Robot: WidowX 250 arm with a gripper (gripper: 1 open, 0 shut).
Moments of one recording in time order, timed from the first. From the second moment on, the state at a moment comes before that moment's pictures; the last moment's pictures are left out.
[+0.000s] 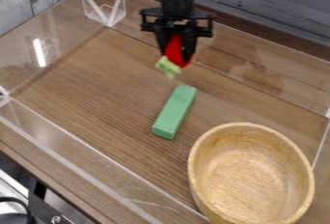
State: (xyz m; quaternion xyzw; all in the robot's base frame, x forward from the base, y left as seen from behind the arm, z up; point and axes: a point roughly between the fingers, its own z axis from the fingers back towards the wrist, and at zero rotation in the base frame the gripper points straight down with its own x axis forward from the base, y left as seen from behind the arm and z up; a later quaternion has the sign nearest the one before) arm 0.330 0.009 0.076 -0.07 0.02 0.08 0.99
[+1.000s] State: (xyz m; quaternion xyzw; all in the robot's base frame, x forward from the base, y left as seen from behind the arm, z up) arm 0.351 -0.061 0.026 -0.06 0.02 0.03 1.00
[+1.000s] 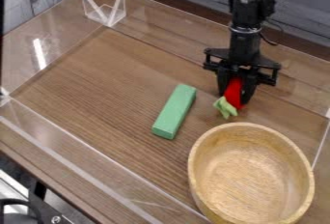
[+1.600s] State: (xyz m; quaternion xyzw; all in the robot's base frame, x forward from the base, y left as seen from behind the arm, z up) arm 0.361 -0.067 0.021 -0.06 0.02 0.02 1.00
